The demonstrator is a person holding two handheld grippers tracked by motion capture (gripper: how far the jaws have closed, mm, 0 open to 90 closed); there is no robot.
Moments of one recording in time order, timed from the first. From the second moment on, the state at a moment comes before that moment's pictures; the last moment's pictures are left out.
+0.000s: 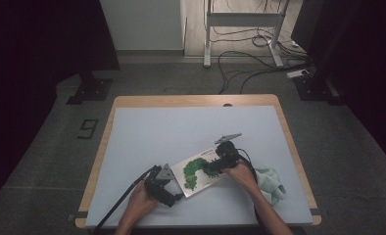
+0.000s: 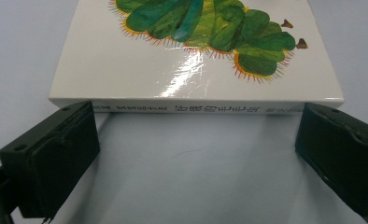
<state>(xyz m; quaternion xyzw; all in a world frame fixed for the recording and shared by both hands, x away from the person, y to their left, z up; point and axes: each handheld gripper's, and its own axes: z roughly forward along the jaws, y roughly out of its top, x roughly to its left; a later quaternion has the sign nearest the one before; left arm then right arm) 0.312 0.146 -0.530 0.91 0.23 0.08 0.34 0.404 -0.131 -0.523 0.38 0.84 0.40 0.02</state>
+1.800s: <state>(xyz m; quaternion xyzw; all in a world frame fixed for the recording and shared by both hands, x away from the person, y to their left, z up) 0.312 0.147 -0.530 0.91 0.23 0.08 0.34 0.378 -0.155 -0.499 0.37 0.83 0.41 -0.01</state>
